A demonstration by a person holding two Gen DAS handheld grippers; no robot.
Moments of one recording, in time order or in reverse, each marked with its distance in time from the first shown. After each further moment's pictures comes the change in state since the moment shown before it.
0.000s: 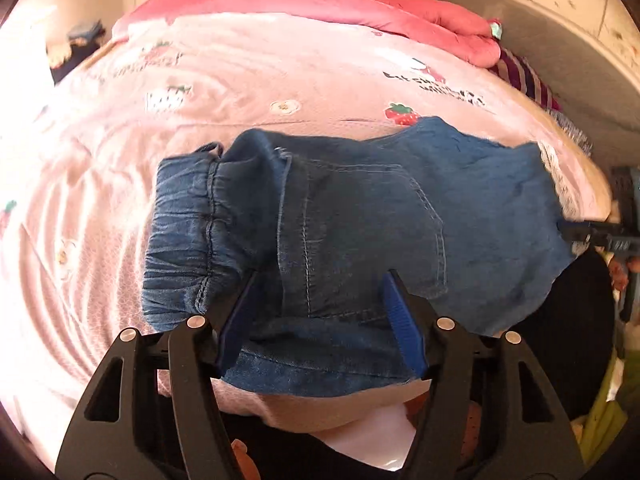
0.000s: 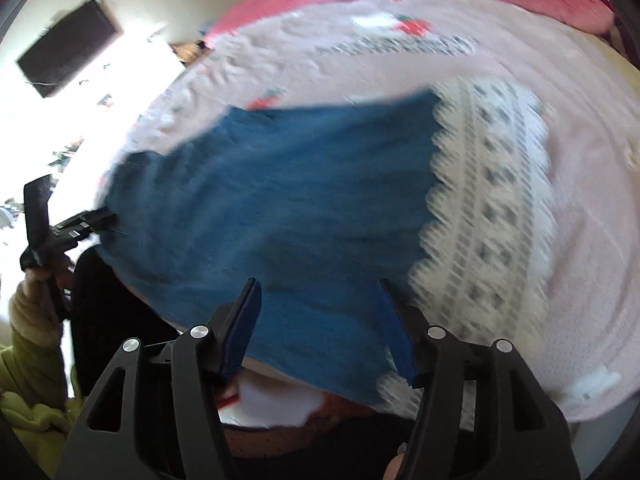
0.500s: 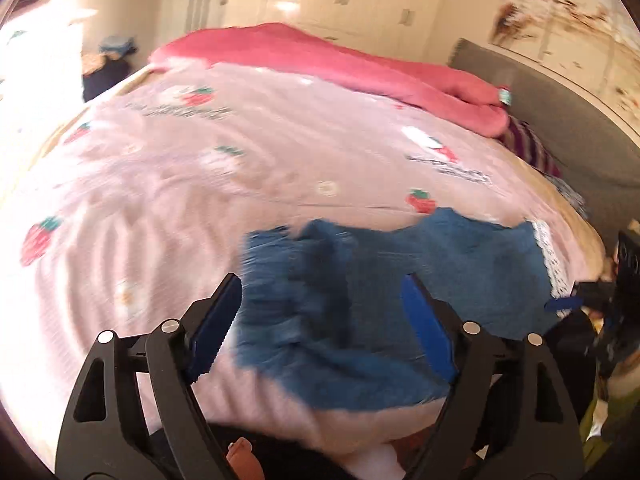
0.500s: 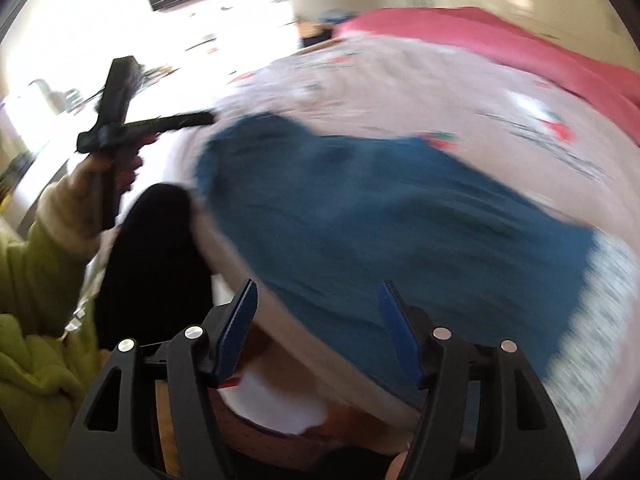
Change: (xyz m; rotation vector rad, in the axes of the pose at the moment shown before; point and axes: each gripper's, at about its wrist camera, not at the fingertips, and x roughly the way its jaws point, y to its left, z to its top) left arm -0.053 0.040 0.023 -0.111 -0.189 0.034; right arm 0.017 0.160 0.004 -0.488 -0.013 0.225
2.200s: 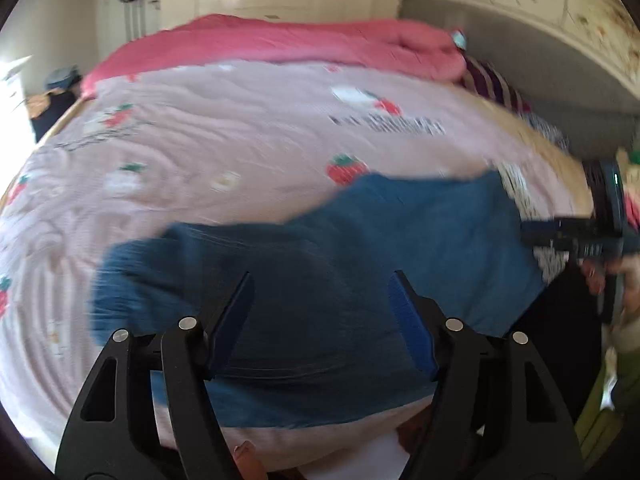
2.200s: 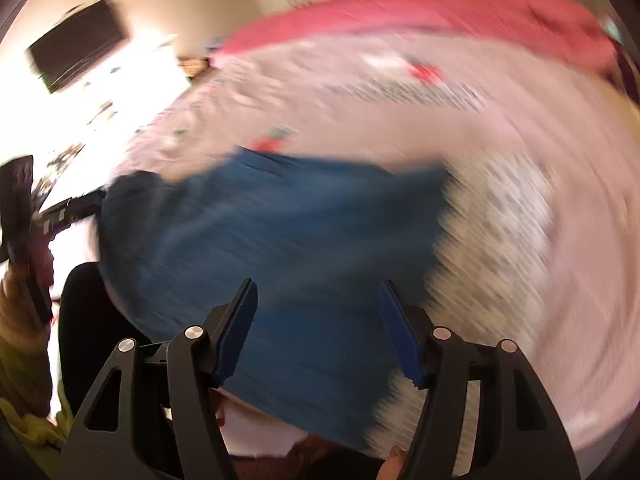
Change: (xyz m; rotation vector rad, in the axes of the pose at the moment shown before) left arm 0.054 -0.114 -0.005 0.254 0.107 -0.088; right arm -0.054 -0.144 -0.056 0.492 -0.052 -0.272
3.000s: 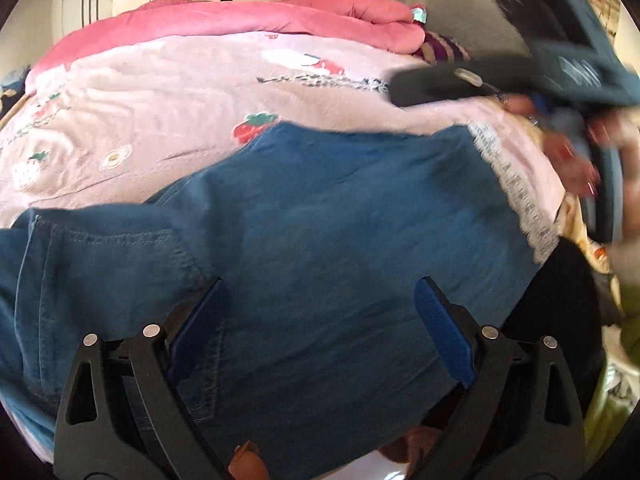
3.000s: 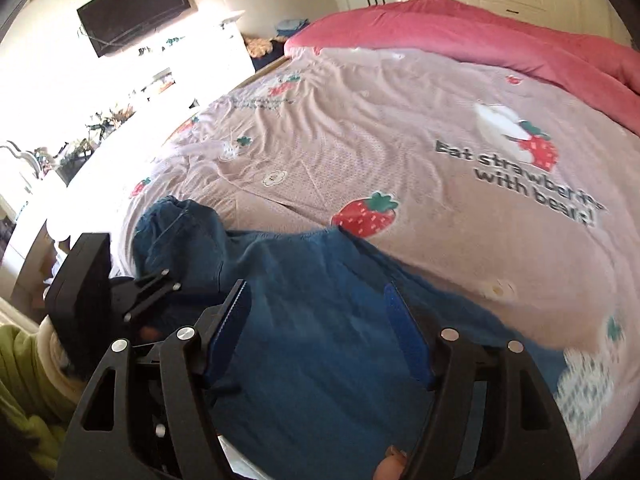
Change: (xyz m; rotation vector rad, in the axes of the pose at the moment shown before) left arm 0.059 -0.034 -0.020 0.053 0.025 -0.119; right arm 0.060 0.107 0.112 -0.284 0.037 0.165
